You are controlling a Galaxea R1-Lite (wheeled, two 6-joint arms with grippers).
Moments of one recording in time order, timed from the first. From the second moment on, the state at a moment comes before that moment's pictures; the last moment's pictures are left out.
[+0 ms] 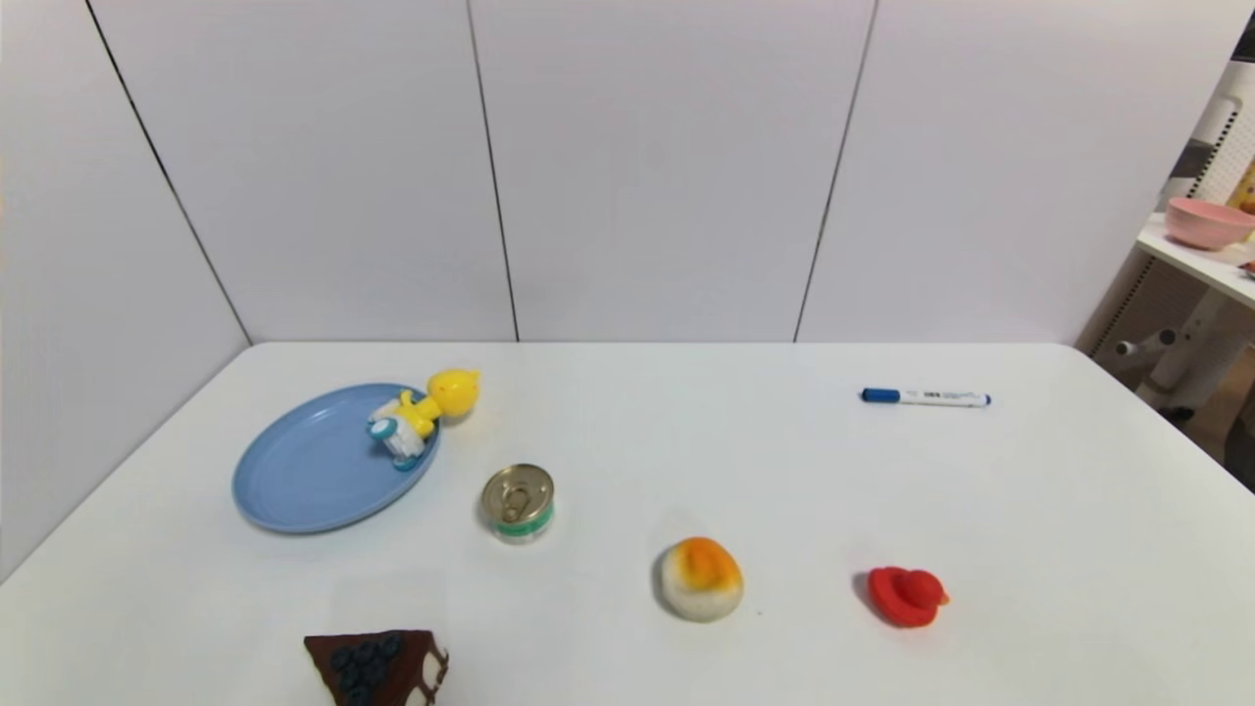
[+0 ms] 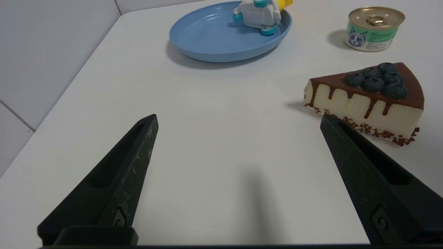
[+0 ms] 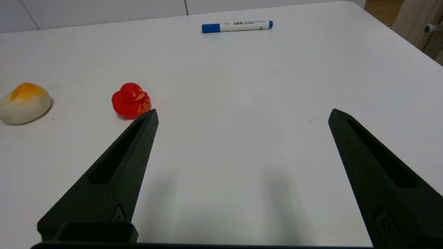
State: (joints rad) left arm 0.01 0.01 0.00 0.00 -0.04 0.10; right arm 0.00 0.00 0.00 0.00 -0.01 0.08
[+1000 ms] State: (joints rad) left arm 0.01 0.00 0.00 0.00 -0.04 0.09; right arm 0.00 0.00 0.00 0.00 -0.01 0.08
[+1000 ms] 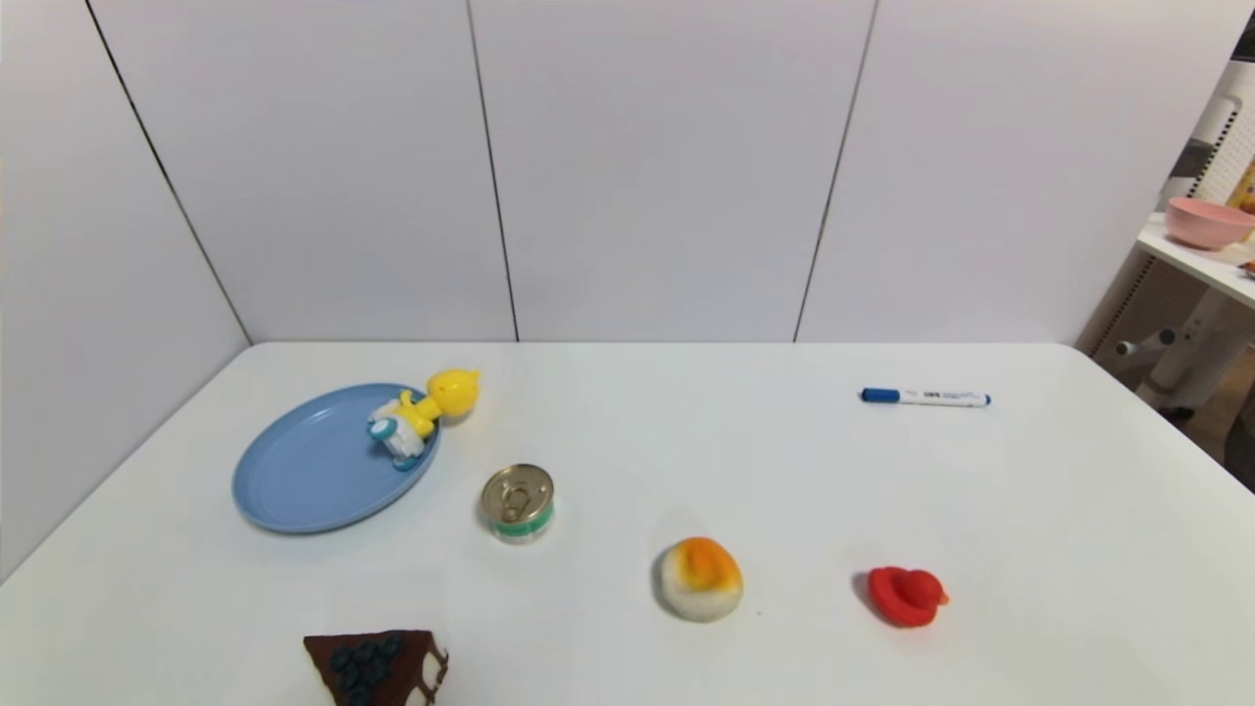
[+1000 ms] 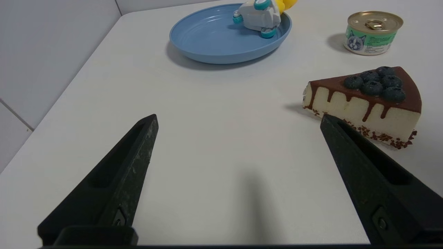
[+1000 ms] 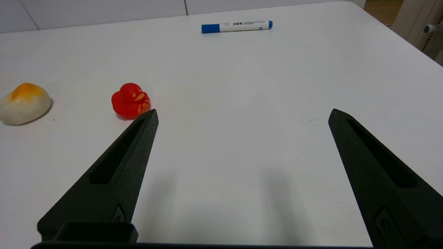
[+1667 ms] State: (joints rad) left arm 0.01 0.00 0.00 0.00 -0.04 0.09; right arm 0.00 0.00 0.00 0.00 -0.01 0.08
